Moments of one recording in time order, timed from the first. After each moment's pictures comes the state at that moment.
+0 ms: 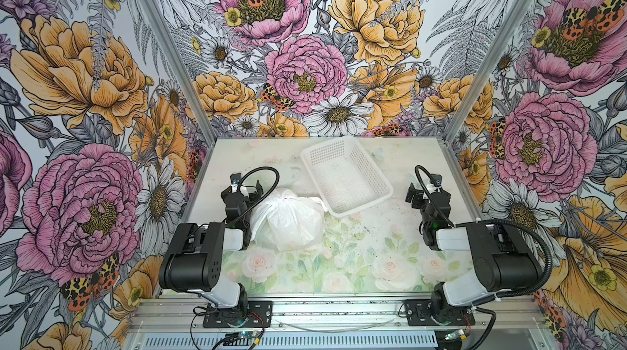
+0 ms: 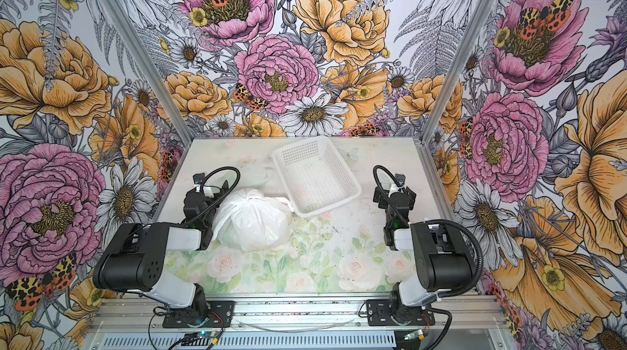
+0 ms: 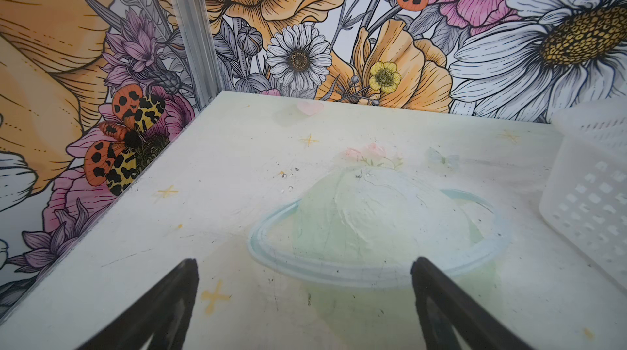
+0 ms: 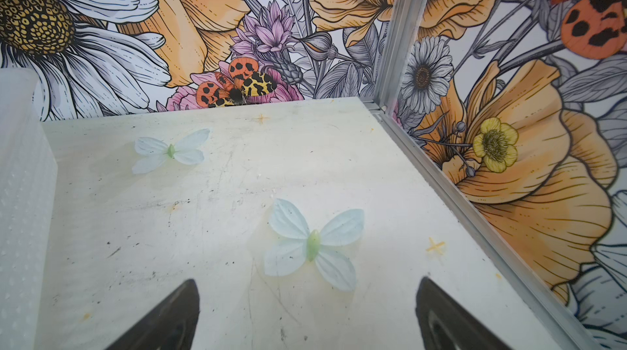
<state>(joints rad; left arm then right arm) 0.00 1.55 0.37 0.97 -0.16 -0.06 -0.01 1.53 0.36 0.89 0.21 0.04</state>
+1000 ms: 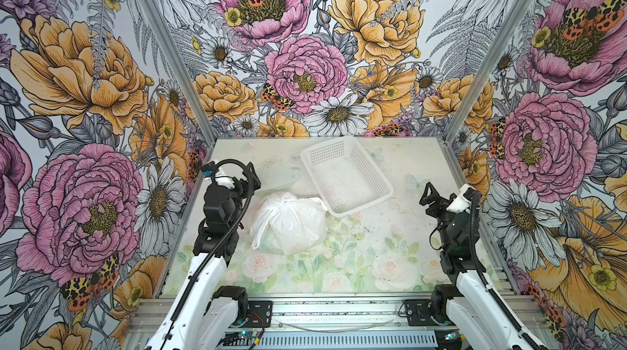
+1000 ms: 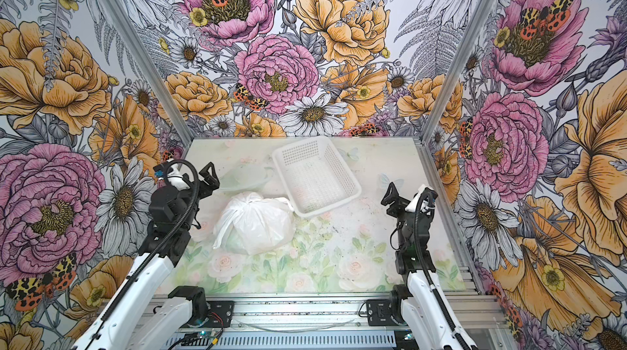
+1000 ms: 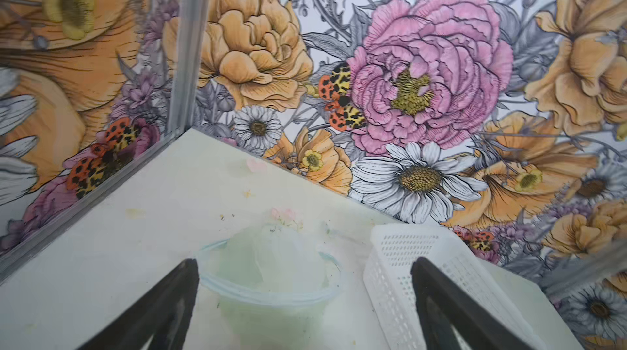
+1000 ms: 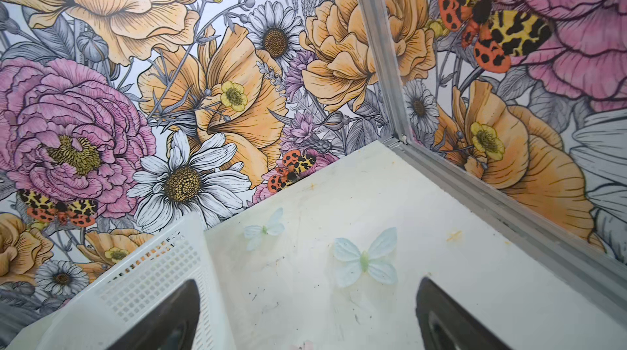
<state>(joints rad) 0.01 0.77 0.63 0.00 -0.13 -0.53 -0.02 0.72 0.23 0.42 0.08 0.44</state>
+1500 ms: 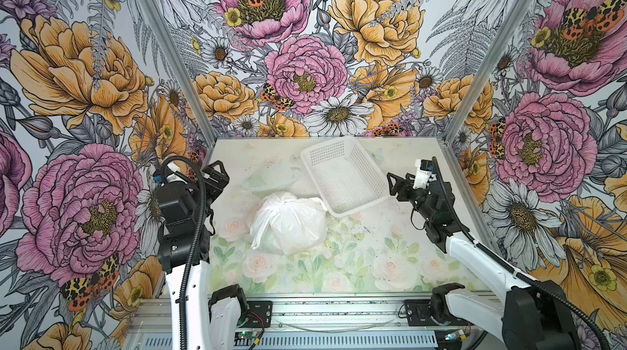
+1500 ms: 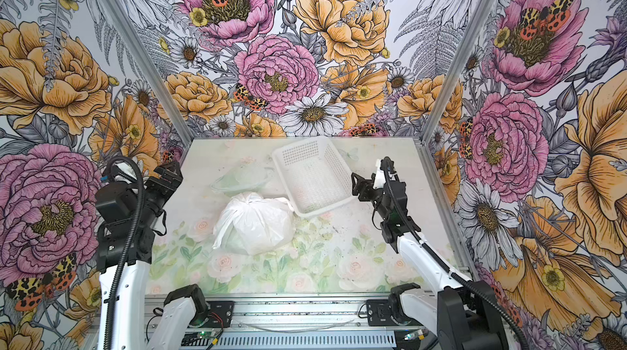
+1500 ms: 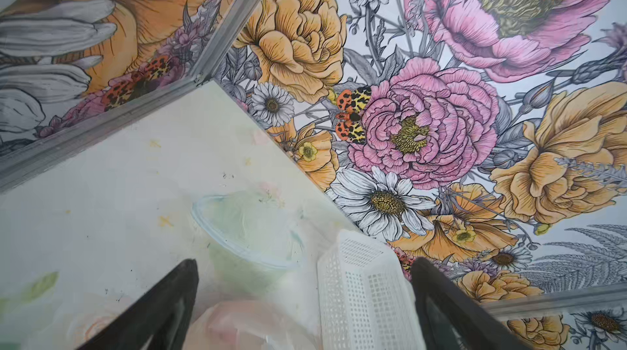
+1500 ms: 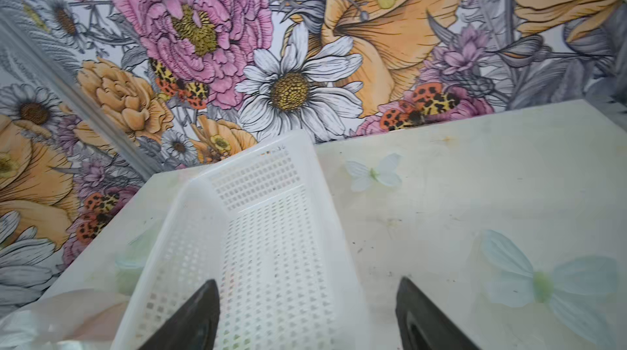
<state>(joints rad) 0.28 0.76 0.86 -0.40 0.19 -0.74 0.25 1.10 0.58 0.31 -0.14 0.31</state>
